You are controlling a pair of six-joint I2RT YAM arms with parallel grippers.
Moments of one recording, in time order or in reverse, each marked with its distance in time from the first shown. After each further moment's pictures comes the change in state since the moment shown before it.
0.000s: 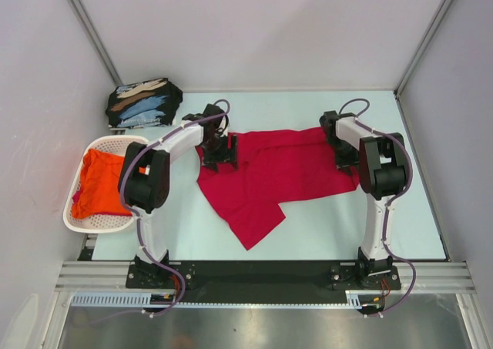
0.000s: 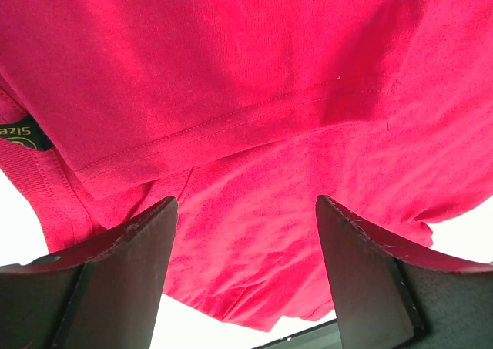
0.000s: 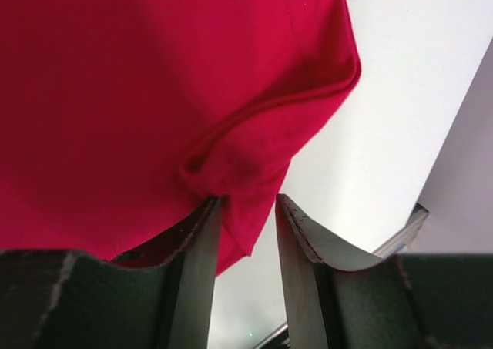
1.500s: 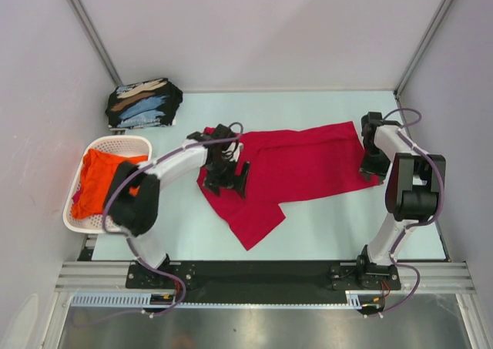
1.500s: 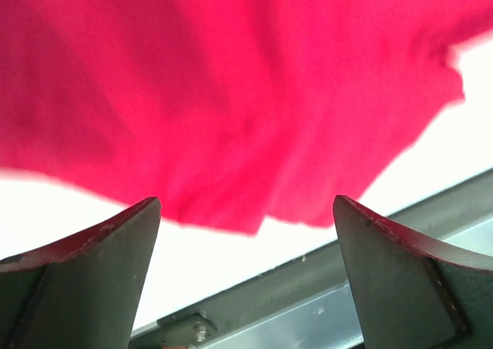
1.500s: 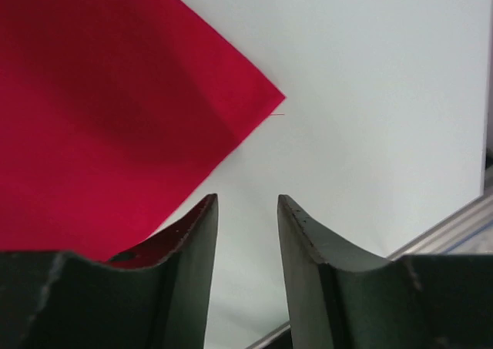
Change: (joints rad) left arm -0.150 -0.168 -0.185 -0.074 0.048 0.077; right arm -0.252 -0.293 -0.243 0.074 -0.169 0.082
